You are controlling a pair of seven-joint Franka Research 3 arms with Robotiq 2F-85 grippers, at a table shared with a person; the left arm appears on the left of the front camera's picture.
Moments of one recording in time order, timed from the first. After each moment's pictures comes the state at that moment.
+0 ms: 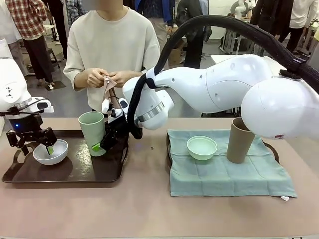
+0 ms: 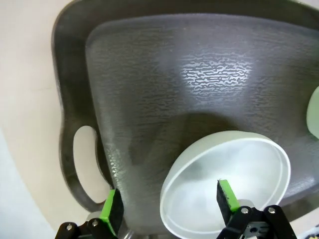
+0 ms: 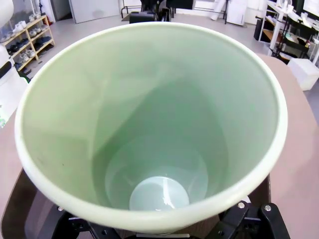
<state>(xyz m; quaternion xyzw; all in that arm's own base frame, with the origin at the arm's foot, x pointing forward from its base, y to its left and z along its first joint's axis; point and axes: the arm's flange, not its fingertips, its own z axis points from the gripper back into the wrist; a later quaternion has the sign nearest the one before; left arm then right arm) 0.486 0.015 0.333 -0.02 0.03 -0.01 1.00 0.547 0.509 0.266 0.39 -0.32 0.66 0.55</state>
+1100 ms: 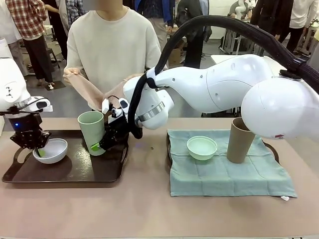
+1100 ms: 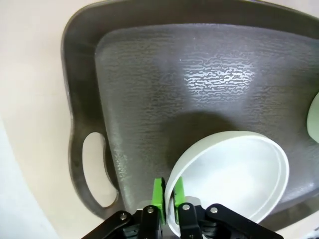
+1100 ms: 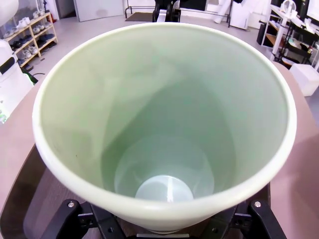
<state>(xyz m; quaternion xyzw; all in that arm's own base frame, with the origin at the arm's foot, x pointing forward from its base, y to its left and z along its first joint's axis) 0.491 0.020 0.339 -0.02 0.02 0.00 1.00 0.548 0.508 0.265 0.40 -0.32 0.67 0.54</state>
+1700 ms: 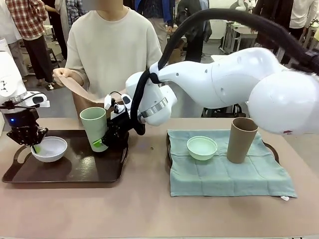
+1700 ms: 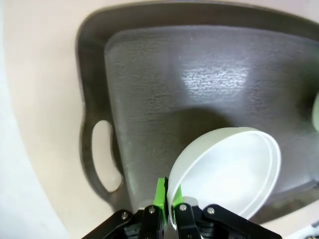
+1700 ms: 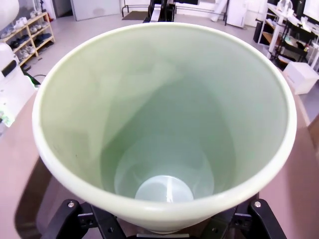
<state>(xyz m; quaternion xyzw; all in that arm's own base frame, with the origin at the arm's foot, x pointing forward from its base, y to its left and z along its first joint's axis) 0.483 0.023 0.362 -0.02 0.02 0.00 1.00 0.544 0.494 0.294 0.39 -0.32 0.67 0.55</state>
